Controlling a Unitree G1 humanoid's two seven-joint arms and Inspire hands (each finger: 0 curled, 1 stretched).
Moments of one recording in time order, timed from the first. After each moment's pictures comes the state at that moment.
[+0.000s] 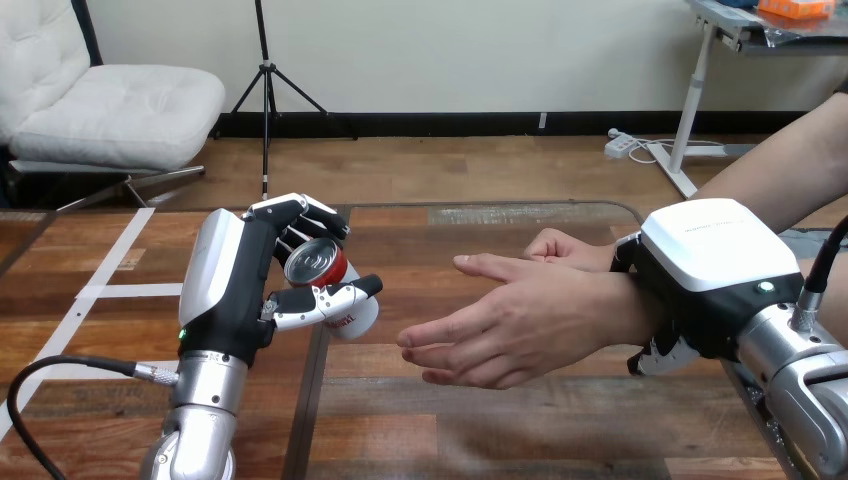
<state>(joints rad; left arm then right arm) -0.24 0.29 -0.10 0.58 0.44 -0.61 0.36 -0.06 -0.65 0.16 -0.37 -1.04 0.18 0.45</state>
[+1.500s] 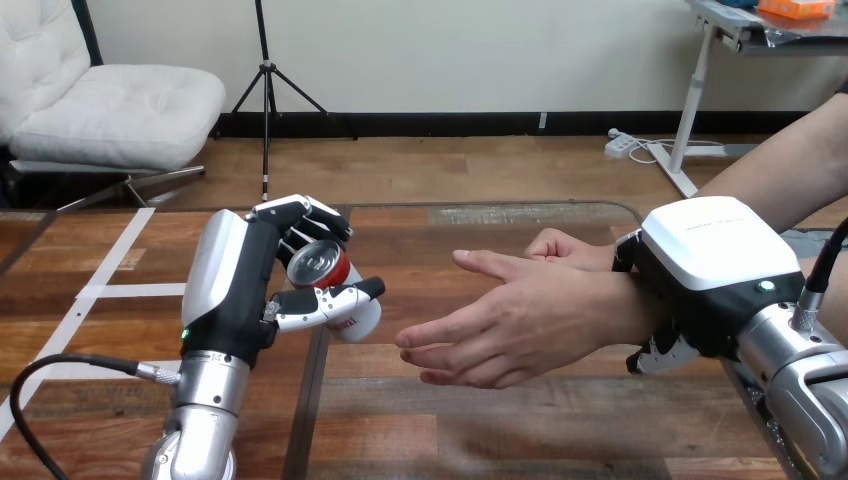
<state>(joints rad) -0.24 0.29 -0.10 0.58 0.44 -0.61 0.33 -0.06 -0.65 0.16 -0.37 -1.03 0.18 0.44</state>
